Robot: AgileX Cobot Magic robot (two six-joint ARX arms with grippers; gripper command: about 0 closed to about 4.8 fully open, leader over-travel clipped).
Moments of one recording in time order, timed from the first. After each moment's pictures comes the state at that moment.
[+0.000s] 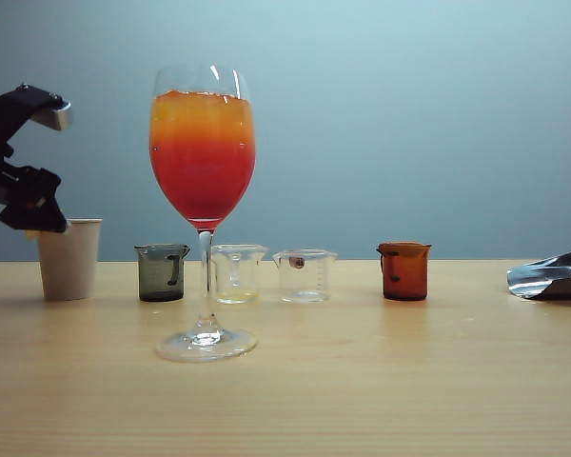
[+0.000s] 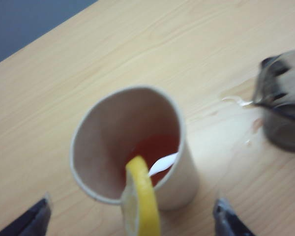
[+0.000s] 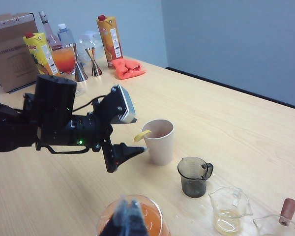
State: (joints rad) left arm 0.01 1.48 0.75 0.27 0.17 0.55; right arm 0.80 1.06 0.92 0.04 -0.11 0.11
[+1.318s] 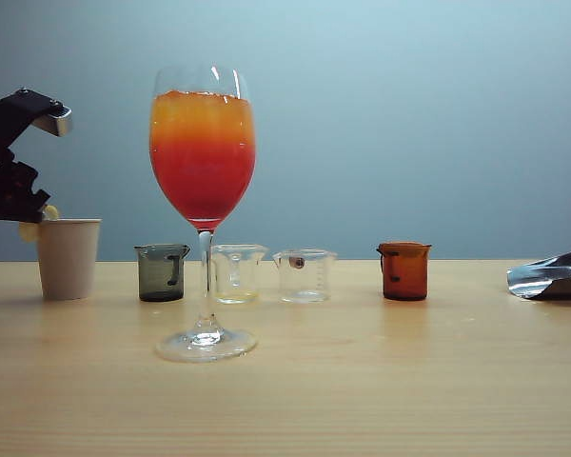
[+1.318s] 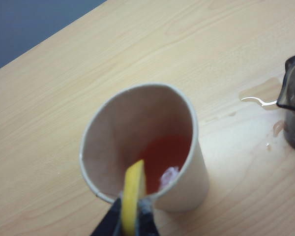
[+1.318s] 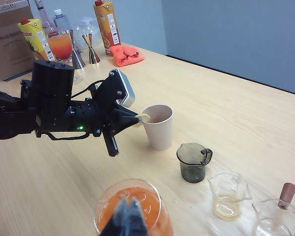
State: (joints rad) left arm 0.00 1.50 0.75 0.32 0.13 0.55; right arm 0.80 1.06 0.92 -0.01 -0.11 0.11
